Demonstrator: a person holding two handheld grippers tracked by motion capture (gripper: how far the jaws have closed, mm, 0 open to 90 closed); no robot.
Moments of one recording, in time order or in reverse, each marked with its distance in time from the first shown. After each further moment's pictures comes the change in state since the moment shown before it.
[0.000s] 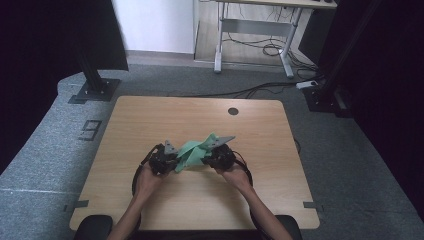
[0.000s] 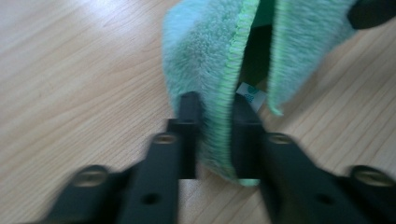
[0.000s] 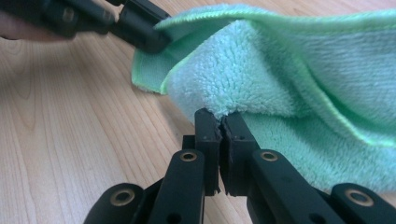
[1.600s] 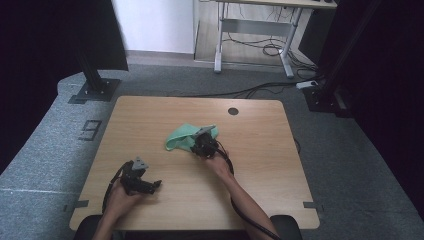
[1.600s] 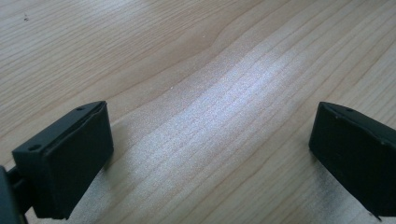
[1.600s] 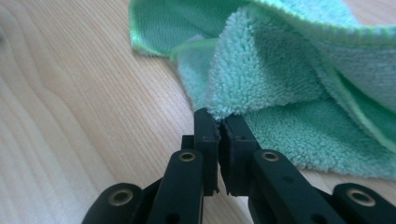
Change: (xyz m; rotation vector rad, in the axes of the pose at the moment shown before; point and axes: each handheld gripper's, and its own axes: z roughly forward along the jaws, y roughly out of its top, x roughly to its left) left arm 0.031 -0.092 -0.032 0.049 -0.013 -0.074; right arm -0.022 0.035 0.073 0.060 -0.117 0.068
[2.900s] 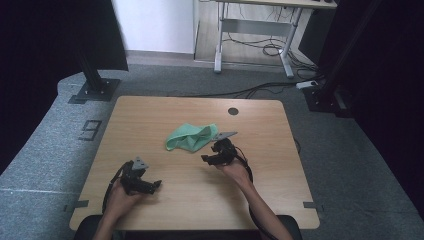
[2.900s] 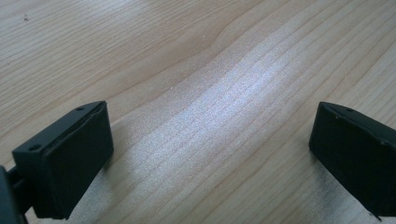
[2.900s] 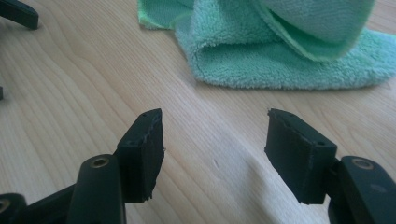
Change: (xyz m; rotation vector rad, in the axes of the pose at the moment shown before) left arm 0.000 0.000 0.000 -0.002 -0.002 -0.003; right arm -0.012 -0.037 -0.056 -0.046 0.013 0.042
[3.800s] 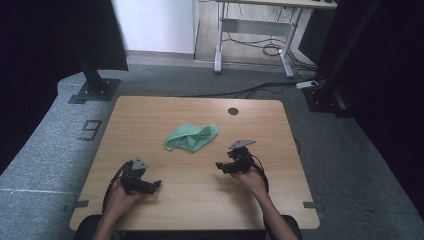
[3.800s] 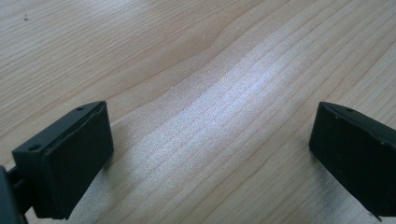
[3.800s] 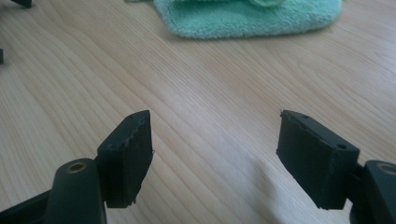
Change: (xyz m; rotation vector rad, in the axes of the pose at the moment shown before) left arm 0.000 0.000 0.000 0.002 0.000 0.003; right arm -0.012 -0.041 -0.040 -0.021 -0.035 0.042
